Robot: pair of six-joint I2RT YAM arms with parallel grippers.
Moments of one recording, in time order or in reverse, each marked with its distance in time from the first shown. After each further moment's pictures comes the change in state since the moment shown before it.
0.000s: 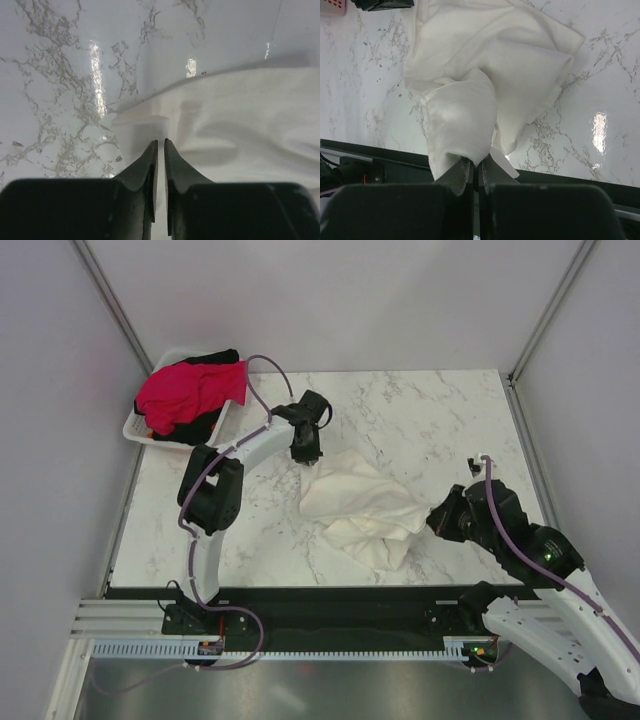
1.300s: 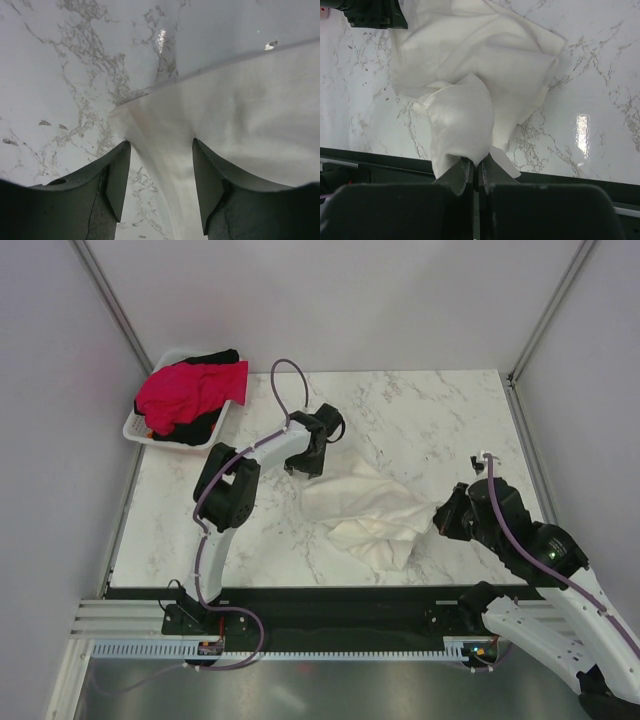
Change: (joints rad) left arm -0.066 0.108 0.068 -0.167 -0.220 0.130; right arm 0.000 0.019 0.049 -0.051 0.053 -0.038
